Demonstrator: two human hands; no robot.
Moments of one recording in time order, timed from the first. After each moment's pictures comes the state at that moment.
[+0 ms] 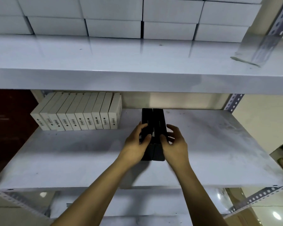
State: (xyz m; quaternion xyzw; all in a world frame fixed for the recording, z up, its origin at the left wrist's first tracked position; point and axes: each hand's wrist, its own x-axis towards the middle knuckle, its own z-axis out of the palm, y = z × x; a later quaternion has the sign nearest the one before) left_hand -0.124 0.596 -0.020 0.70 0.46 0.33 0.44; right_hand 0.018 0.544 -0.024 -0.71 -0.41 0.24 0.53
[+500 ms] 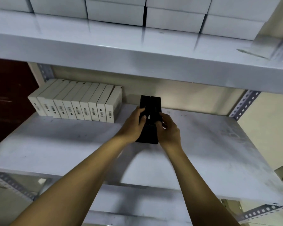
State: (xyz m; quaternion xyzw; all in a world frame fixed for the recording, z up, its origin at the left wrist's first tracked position) left_hand -0.093 0.659 -0.034 0.75 0.45 0.33 0.35; right_hand 0.049 0.595 -0.029 -0.68 -0.51 0.22 0.48
